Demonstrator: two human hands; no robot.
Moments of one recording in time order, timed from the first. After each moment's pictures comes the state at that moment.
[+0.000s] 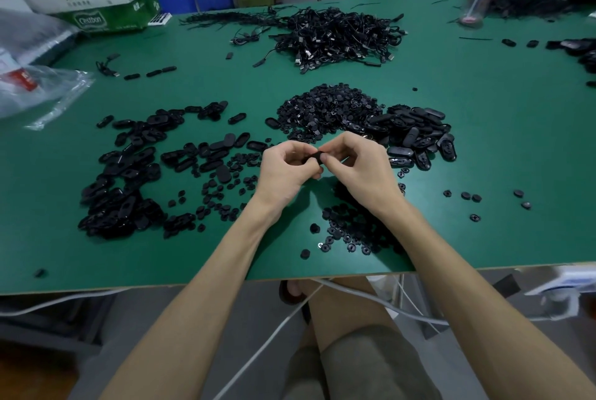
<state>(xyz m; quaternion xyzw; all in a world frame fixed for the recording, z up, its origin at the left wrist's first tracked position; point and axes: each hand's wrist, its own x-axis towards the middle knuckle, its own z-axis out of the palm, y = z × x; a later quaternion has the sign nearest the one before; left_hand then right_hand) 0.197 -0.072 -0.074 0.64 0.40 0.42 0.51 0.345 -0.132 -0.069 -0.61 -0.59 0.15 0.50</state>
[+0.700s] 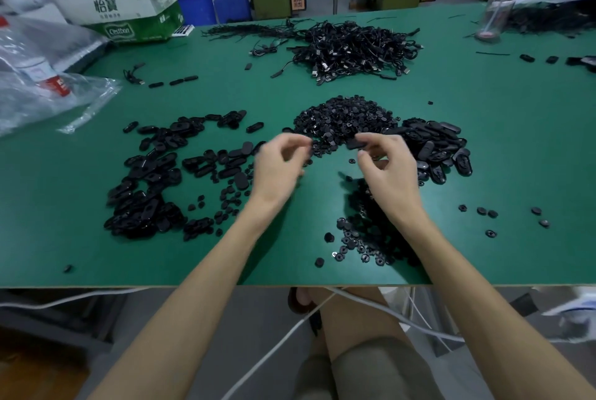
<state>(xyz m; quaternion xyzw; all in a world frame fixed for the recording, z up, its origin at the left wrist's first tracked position) 0.175 -0.056 -0.053 0.69 0.44 0.42 0.39 0.348 -0.131 -0.065 -0.64 -0.51 0.12 0.57</state>
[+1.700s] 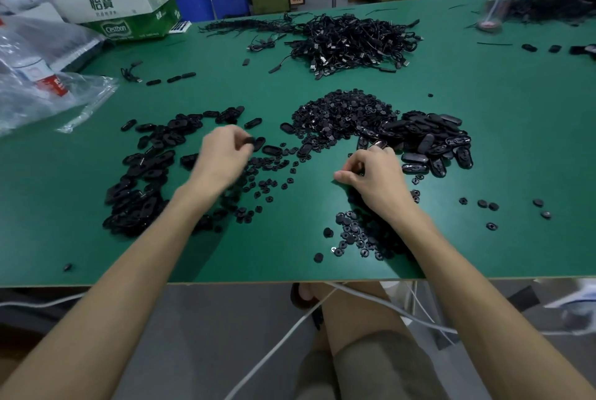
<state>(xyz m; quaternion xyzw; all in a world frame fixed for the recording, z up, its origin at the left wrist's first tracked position) 0.111 -0.023 -0.022 0.76 0.57 0.25 0.21 0.351 -0.119 -0.082 -0.74 -0.58 0.11 0.34</state>
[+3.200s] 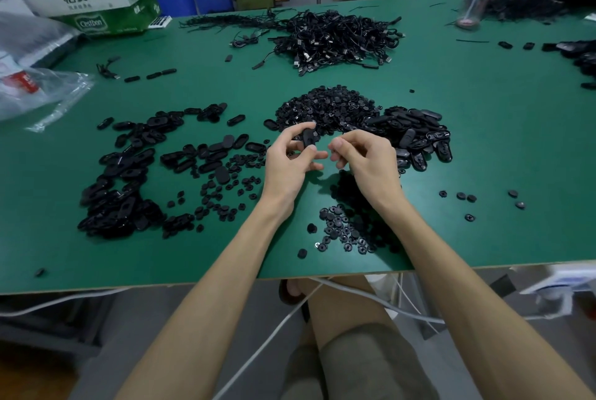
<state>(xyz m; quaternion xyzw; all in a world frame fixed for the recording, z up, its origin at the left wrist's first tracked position) 0.215 -0.070 -0.072 0.60 0.36 0.48 0.53 0.357 -0.128 -0.074 -0.61 -0.51 0.21 0.57</state>
